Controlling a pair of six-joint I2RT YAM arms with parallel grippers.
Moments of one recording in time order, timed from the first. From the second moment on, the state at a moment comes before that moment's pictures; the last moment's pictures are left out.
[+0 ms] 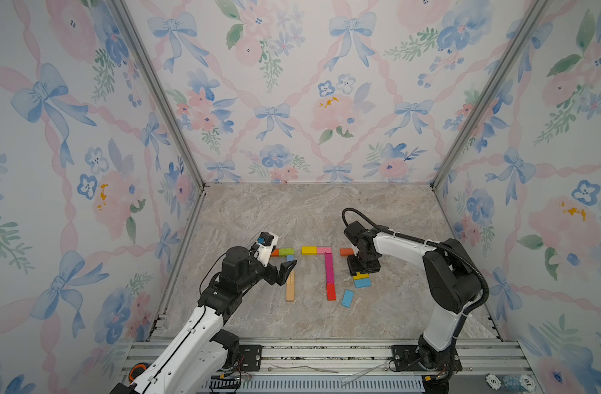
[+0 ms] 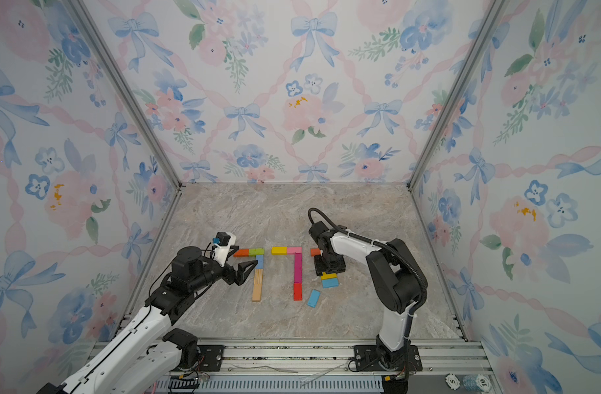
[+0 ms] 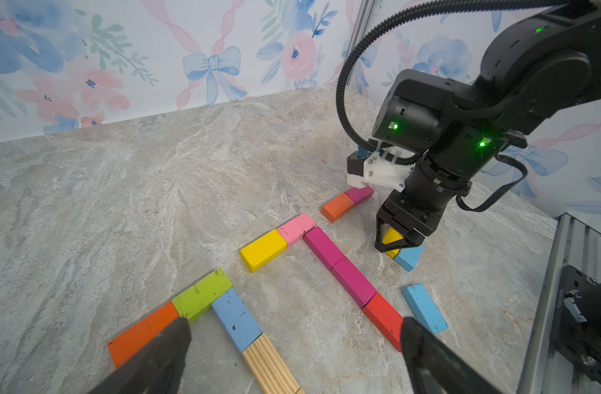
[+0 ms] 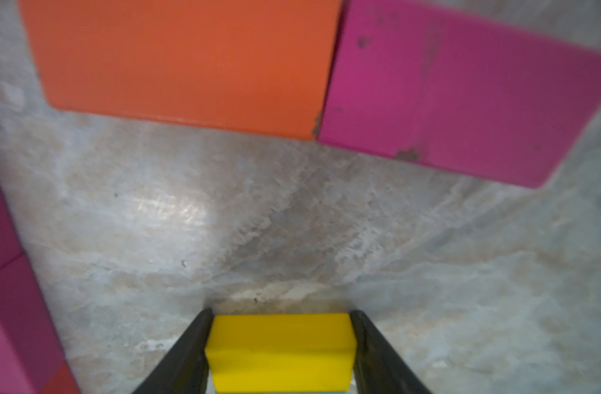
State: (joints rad) left arm -0.36 0.77 0.47 -0.09 0.37 -0.04; right arm 0.54 1.83 1.16 -0.85 0.03 0.39
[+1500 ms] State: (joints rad) left arm -0.36 0.75 0.47 -0.09 0.39 -0.04; right arm 0.07 1.25 0.67 -0.76 -0.15 0.66
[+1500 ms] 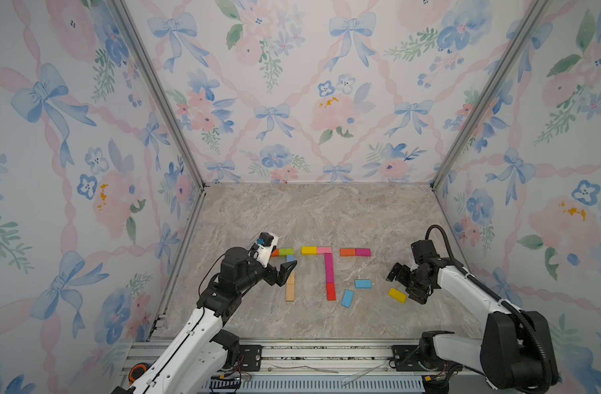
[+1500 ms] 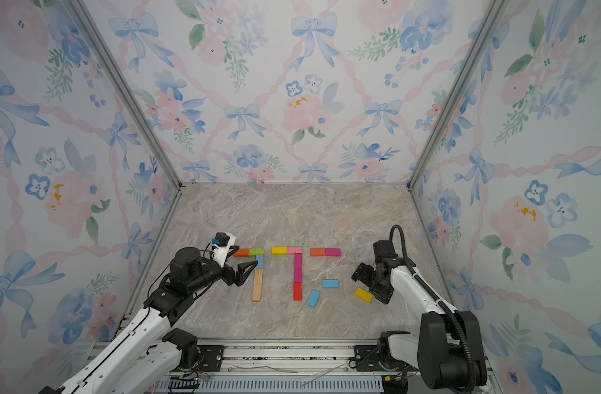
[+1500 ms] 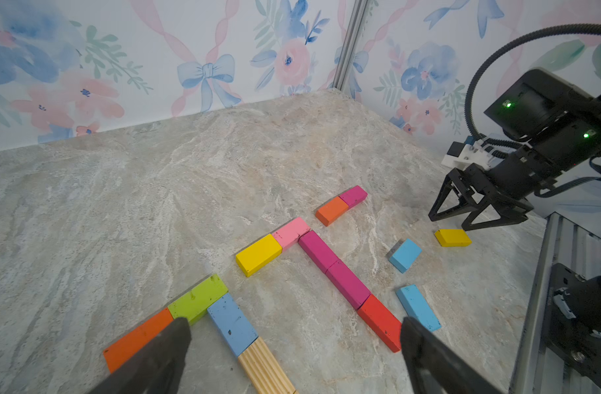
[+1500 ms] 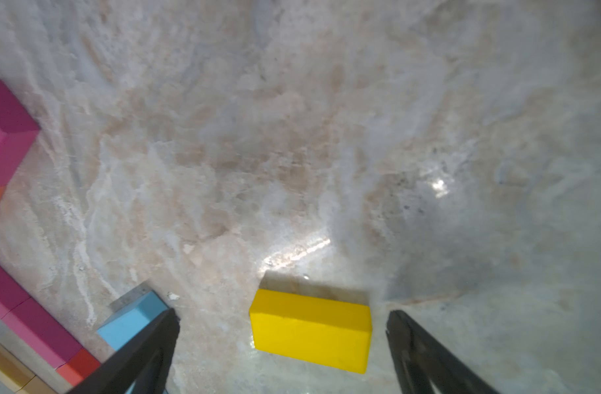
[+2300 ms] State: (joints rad) left arm -0.36 0.74 0.47 -0.09 0.39 -0.04; right arm 0.27 1.37 0.70 -0.83 -0.18 0.54
